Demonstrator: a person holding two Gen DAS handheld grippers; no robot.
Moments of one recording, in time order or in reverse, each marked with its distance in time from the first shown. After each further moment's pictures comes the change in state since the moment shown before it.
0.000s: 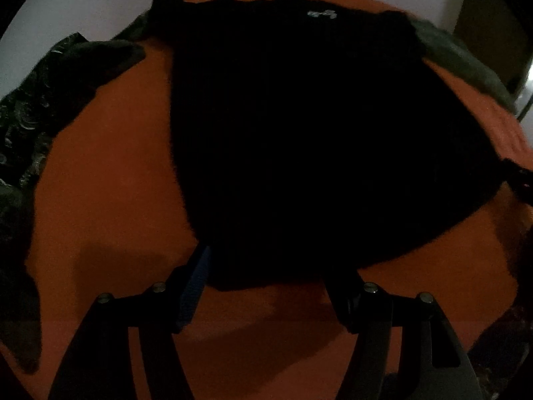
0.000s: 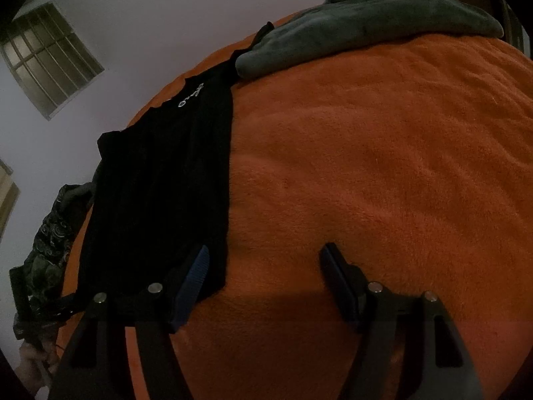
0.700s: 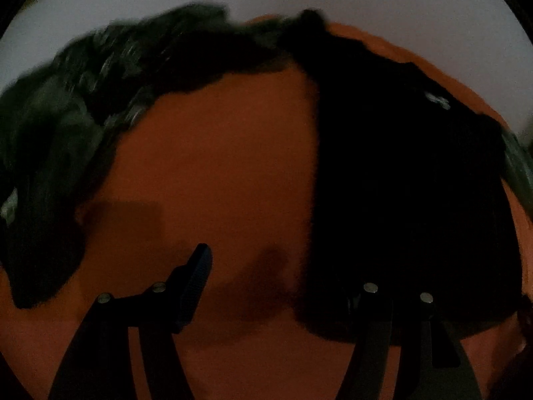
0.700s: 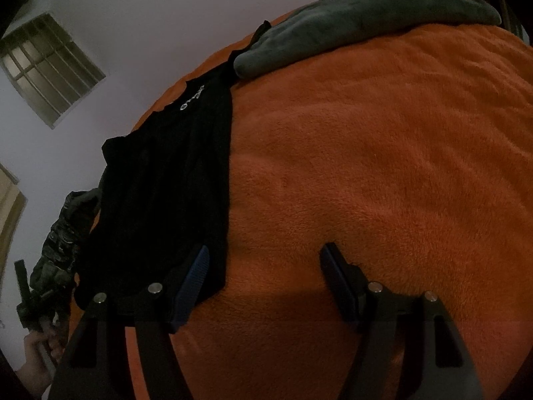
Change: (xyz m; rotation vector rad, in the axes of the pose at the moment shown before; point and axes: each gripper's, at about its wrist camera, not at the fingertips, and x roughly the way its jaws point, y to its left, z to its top) left arm -0.042 0.094 -0.021 -0.475 -0.093 0.140; right arm -0.001 -0.007 -0.002 0.037 0.006 0.038
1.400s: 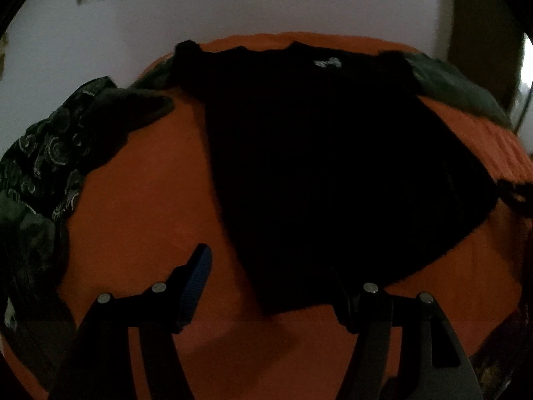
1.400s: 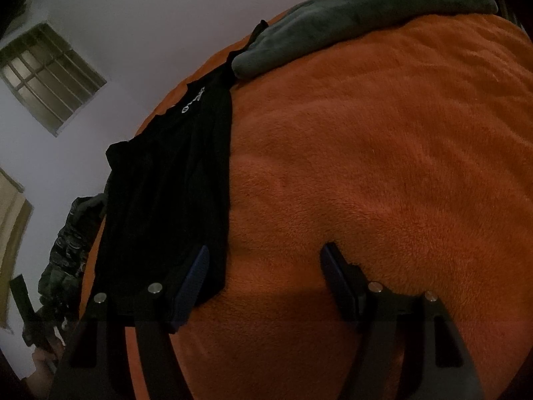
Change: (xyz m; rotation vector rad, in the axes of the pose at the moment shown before) left arm -0.017 -0.073 -0.025 0.511 -0.112 -0.174; right arm 0.001 -0.005 0.001 0.035 0.003 0.033
